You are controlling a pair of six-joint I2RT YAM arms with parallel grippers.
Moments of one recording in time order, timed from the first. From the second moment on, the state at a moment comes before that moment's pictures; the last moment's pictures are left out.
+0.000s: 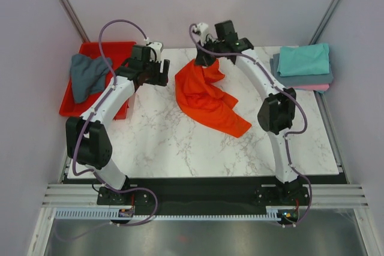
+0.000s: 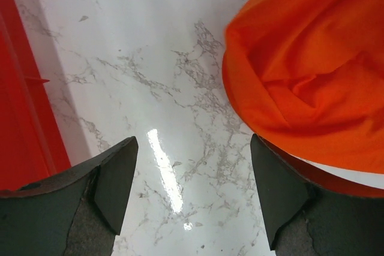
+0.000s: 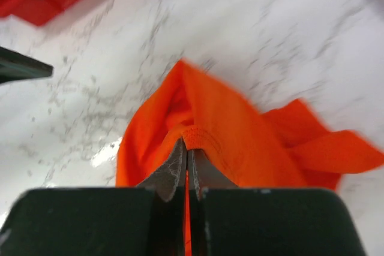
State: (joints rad) left arm -0.28 1.66 1.45 -0.51 0.04 0.00; right arm 0.44 2.32 2.30 -0.72 -0.59 -0.24
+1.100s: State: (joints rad) left arm -0.31 1.63 1.53 -0.51 0.06 0.02; right arm 0.33 1.92 2.25 0.00 -0.27 -0.14
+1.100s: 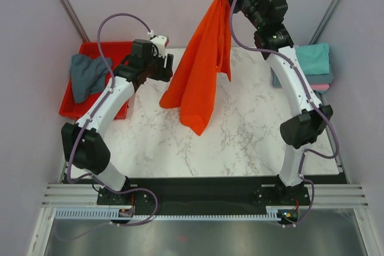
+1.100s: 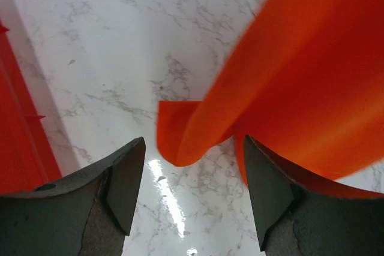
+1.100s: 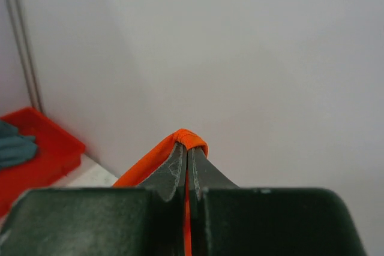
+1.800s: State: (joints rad) left arm -0.67 1.81 1.31 -0.53 0.12 0.04; right arm 0.08 2.31 2.07 -0.08 -0.19 -0.12
